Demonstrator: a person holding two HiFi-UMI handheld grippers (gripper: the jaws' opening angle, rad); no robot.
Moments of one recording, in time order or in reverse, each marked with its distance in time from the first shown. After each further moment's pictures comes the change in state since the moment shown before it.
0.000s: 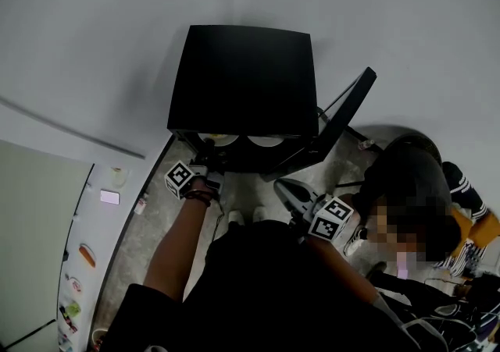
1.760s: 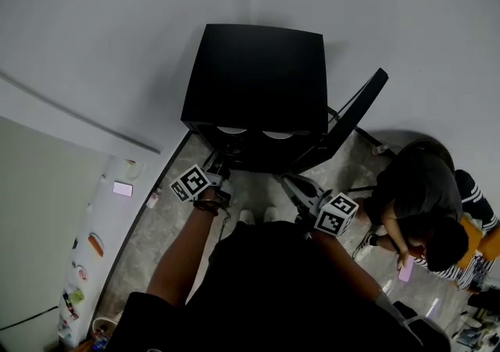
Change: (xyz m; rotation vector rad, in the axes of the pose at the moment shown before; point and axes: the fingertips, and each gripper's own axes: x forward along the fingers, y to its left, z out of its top) left arm -0.037 -0.059 -0.030 0.475 0.104 0.043; right arm -0.001 -0.001 -0.005 0.032 0.005 0.049
